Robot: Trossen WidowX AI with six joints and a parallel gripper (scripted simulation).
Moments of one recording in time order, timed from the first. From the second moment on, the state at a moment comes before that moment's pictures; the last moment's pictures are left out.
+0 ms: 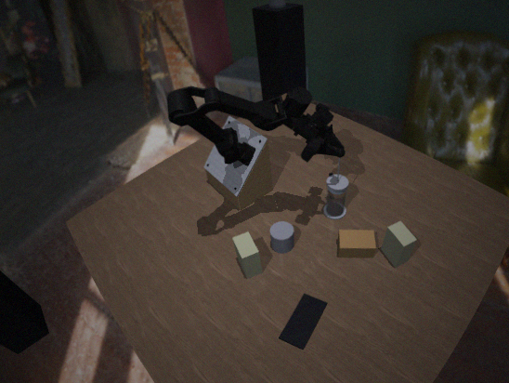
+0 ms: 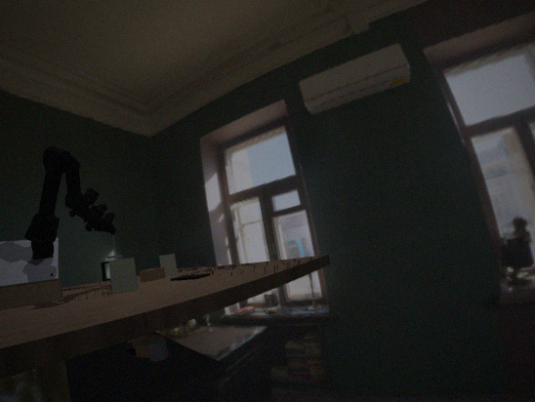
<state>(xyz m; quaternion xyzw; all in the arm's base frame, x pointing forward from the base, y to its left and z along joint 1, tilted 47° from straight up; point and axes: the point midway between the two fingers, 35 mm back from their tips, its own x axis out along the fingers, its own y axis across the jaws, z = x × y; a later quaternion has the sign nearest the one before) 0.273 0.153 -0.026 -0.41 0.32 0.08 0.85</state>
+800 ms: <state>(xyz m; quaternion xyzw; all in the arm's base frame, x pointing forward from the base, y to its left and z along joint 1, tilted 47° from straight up) 0.288 0.145 -0.044 -0.40 0.30 0.09 0.86</state>
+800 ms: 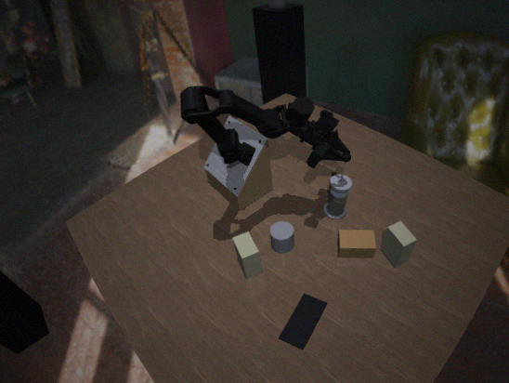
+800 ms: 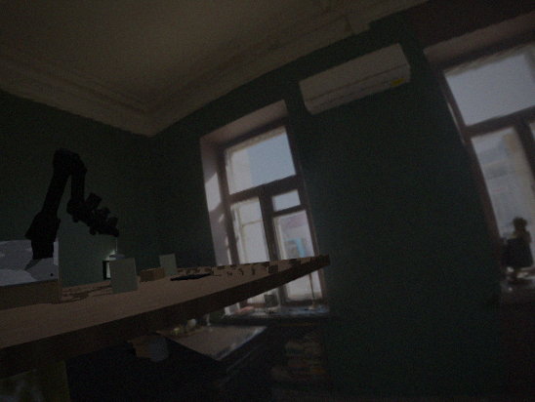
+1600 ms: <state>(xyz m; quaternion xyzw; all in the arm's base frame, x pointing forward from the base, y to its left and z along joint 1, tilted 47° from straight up) 0.296 0.123 -0.073 -0.40 0.30 0.10 0.86</state>
